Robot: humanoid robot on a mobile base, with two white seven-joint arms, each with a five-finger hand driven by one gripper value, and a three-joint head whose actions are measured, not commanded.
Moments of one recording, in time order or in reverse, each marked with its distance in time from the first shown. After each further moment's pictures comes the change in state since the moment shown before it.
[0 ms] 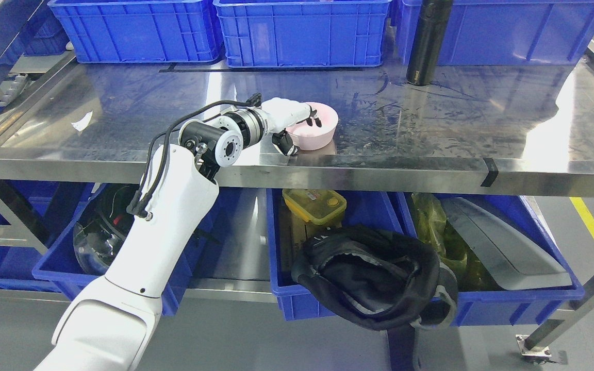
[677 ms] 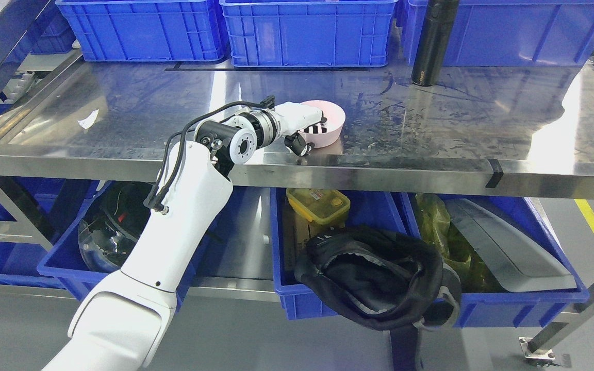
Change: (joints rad) left arm -0.029 -0.053 0.008 0.077 0.000 -0.028 -0.008; right arm 0.000 0.000 0.000 0.000 0.000 0.000 0.000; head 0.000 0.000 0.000
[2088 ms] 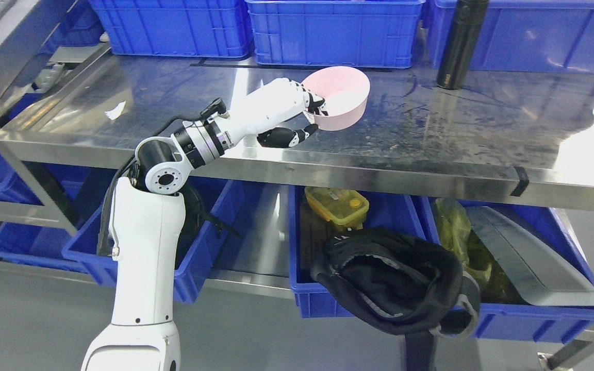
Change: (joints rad) left arm 0.236 -0.066 0.493 -0.207 0.221 -0.738 0.044; right arm 0.000 0.000 0.000 0.000 0.000 0.000 0.000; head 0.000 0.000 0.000
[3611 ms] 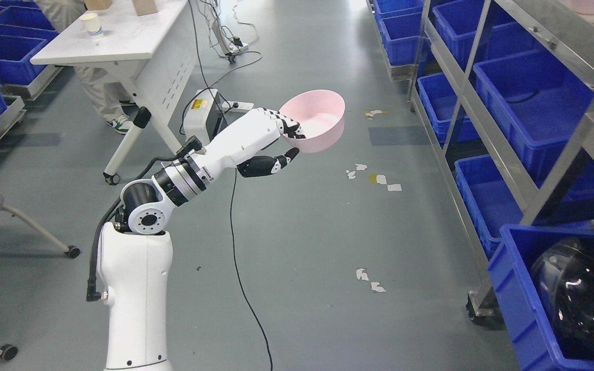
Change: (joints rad) left arm 0.140 -0.008 0.077 -0.087 0.068 -0.002 -0.002; right arm 0.000 0.000 0.000 0.000 0.000 0.000 -0.001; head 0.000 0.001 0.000
